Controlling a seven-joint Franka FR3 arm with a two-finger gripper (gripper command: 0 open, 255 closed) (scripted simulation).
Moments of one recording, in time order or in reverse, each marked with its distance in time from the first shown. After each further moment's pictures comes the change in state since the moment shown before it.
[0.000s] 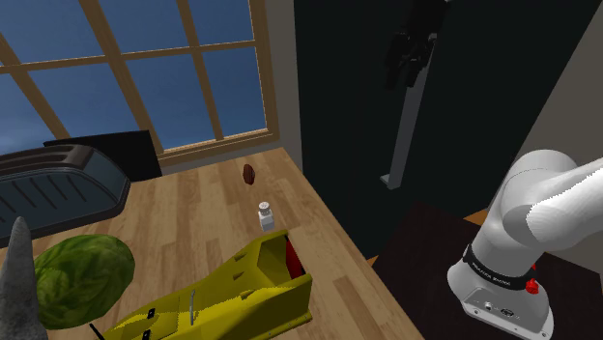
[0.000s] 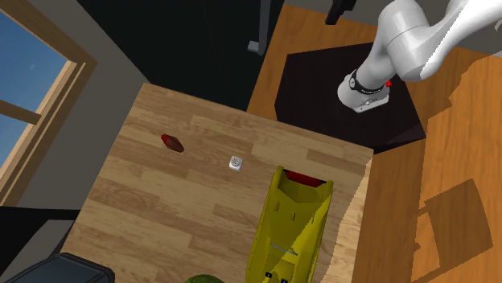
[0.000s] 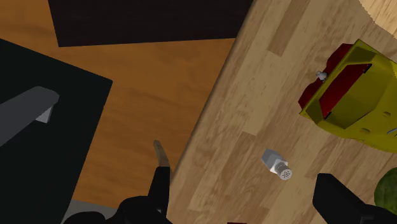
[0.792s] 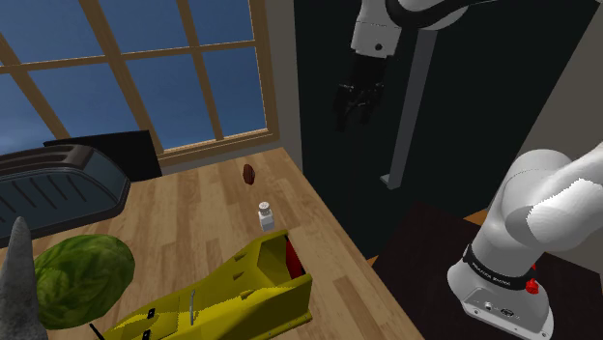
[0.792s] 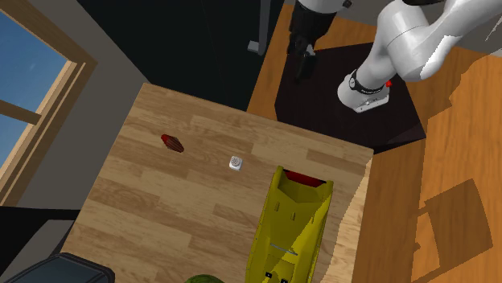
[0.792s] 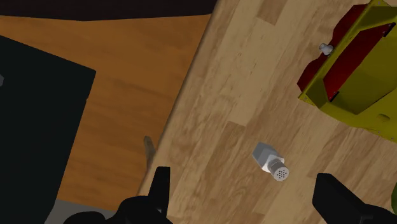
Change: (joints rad) arm 0.036 0.160 0.147 -0.133 0.069 0.316 0.114
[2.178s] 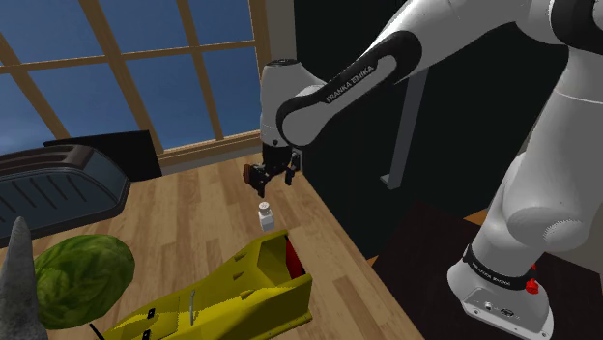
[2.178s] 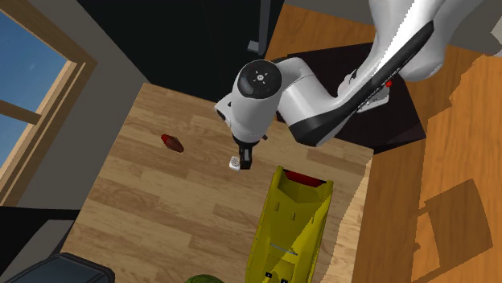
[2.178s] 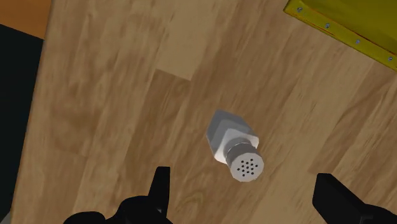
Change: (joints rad) arm 0.034 0.700 0.244 0.181 -0.137 0.547 0.328
